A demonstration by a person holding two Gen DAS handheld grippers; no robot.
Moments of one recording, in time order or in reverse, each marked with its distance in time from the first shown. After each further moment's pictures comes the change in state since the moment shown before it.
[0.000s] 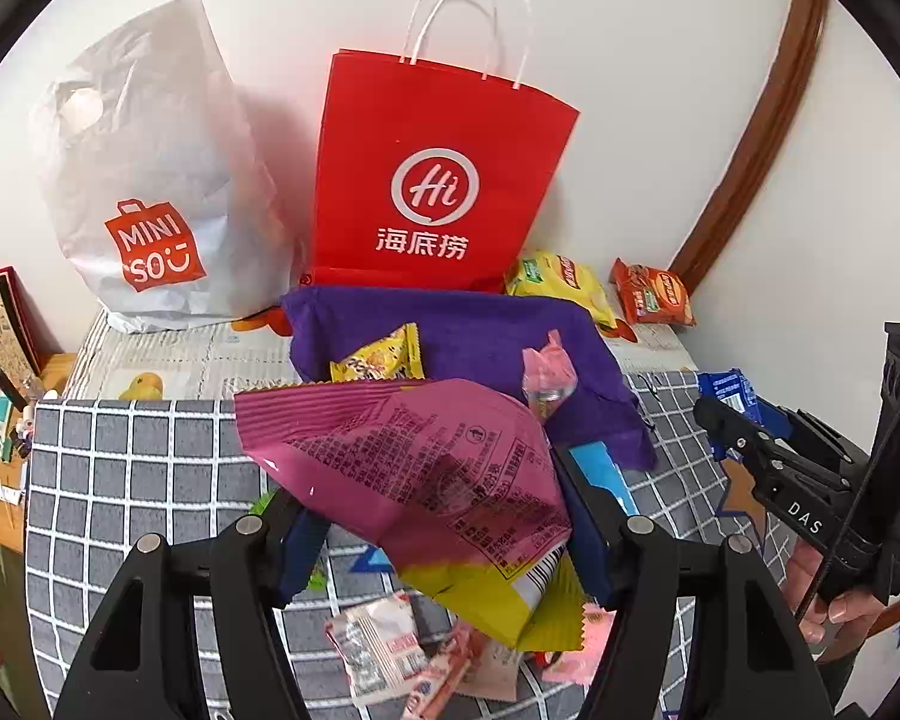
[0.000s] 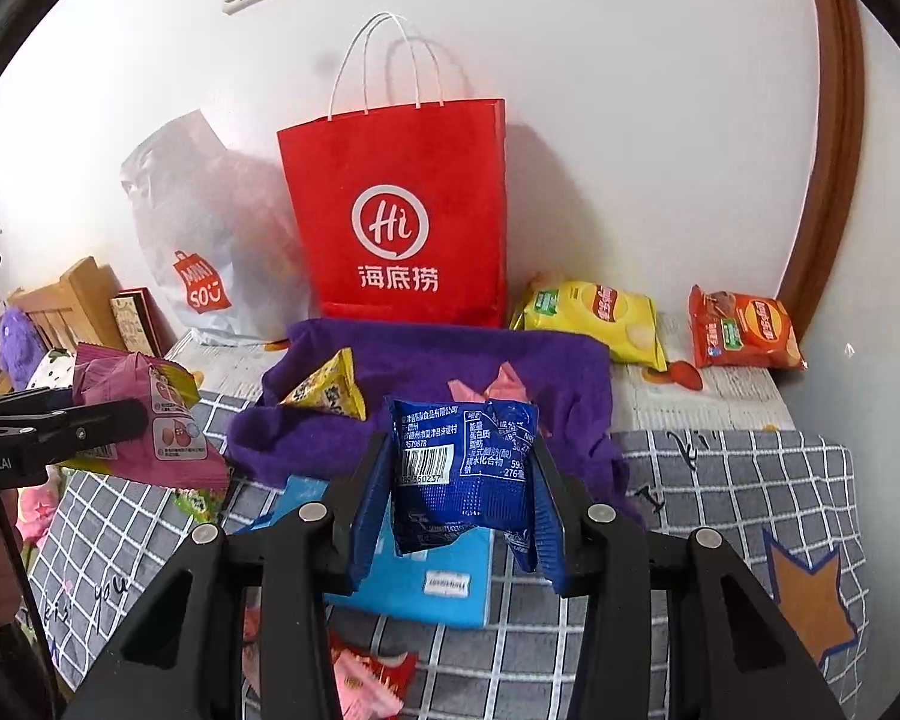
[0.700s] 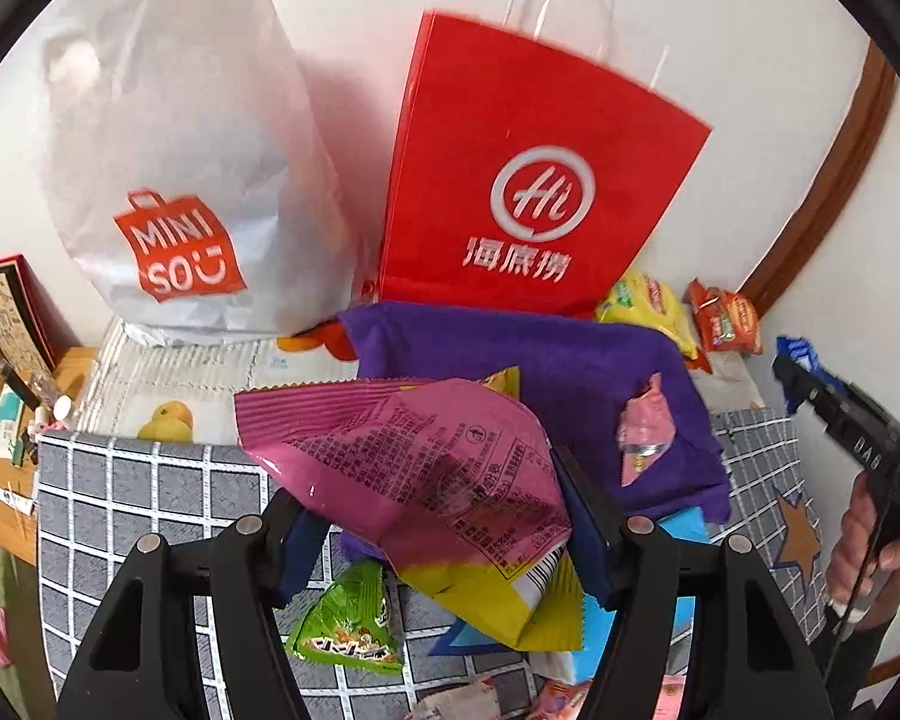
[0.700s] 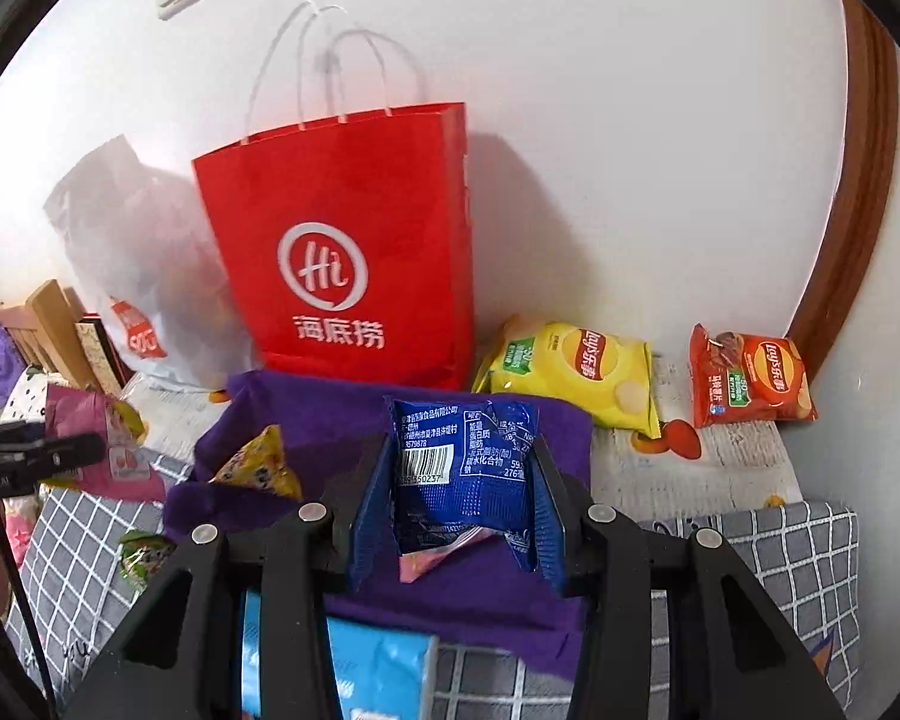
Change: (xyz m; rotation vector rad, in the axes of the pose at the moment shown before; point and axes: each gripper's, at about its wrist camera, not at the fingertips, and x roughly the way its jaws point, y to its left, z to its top) left arm 0.064 0.056 0.040 -0.059 0.056 0.078; right arm 0.071 -0.035 0.060 0.005 0.000 -0.025
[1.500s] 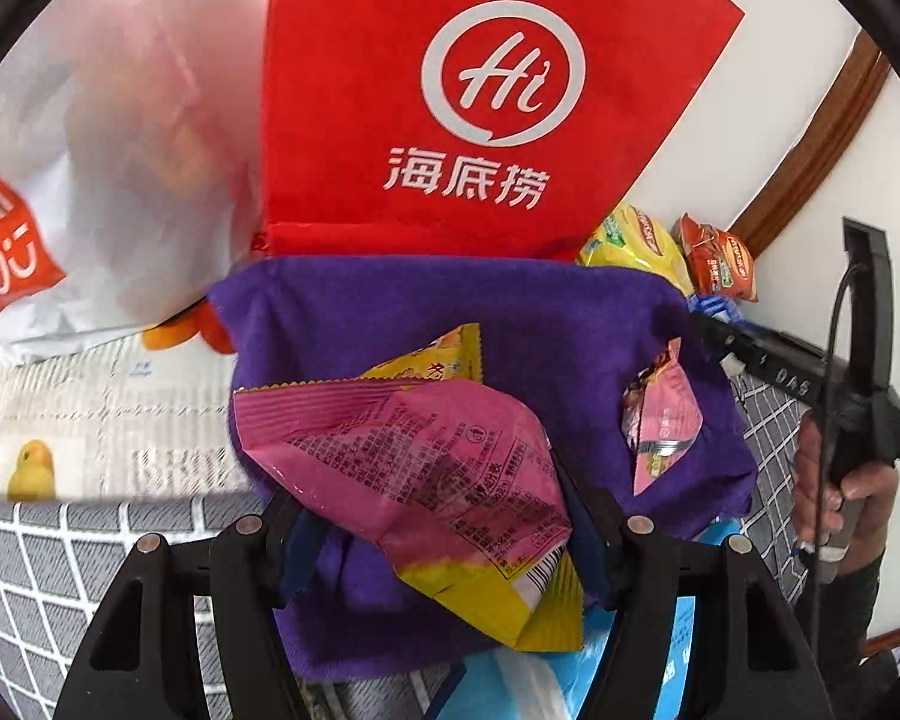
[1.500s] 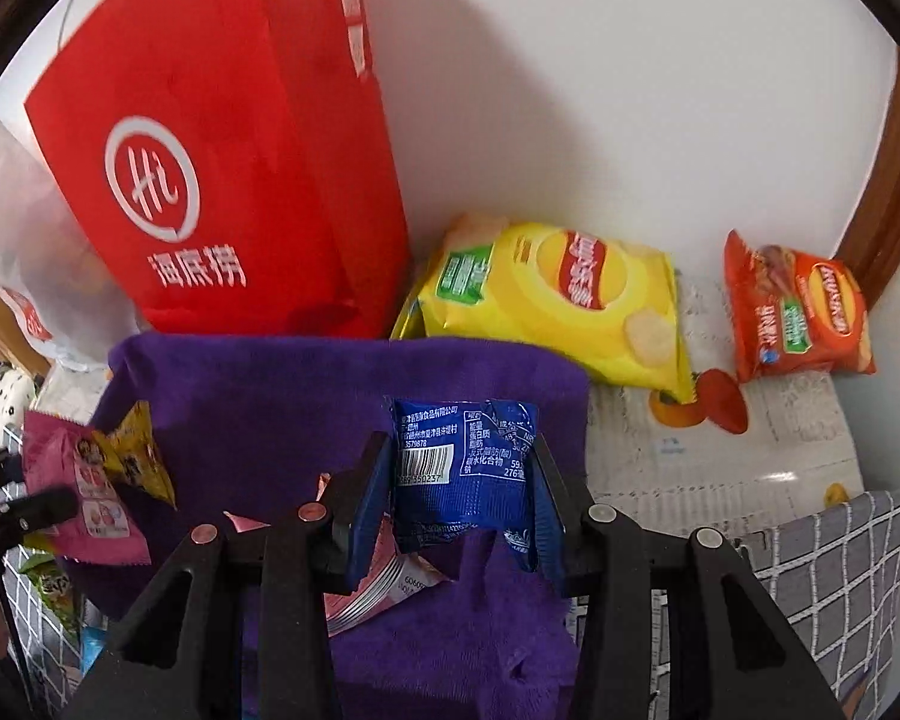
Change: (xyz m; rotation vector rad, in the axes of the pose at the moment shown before) left arm 0.102 -0.022 0.012 0.082 0.118 -0.120; right arm 0.134 -0.046 -0.007 0.060 0.210 -0.019
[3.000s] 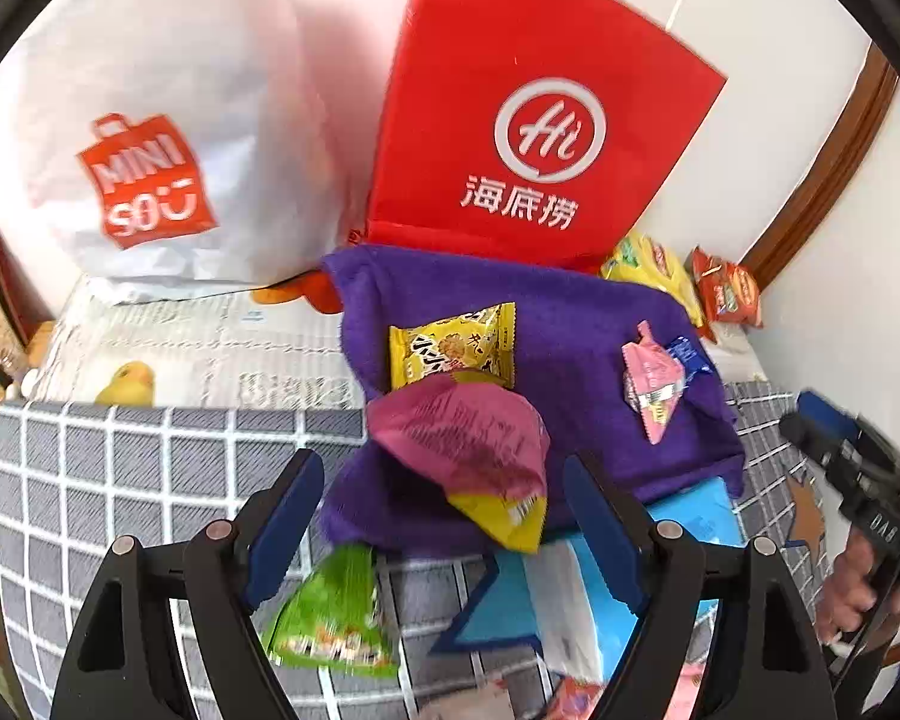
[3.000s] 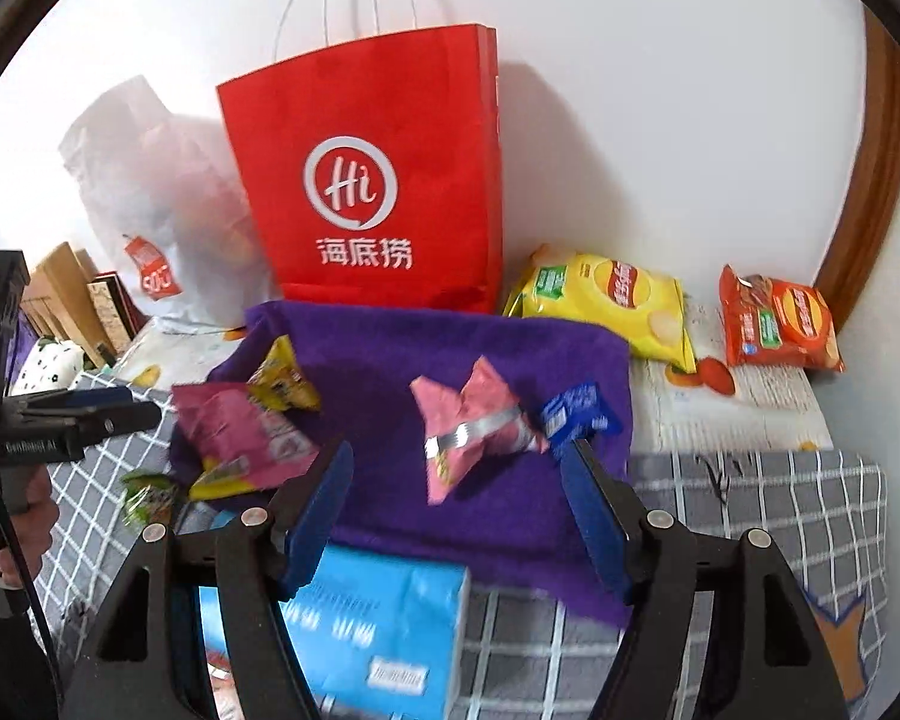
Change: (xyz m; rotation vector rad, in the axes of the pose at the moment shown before) left arm -0.075 0.021 -0.049 -0.087 -0.095 0.071; right arm -0.120 0.058 -0.068 -0.069 -0.118 0.055
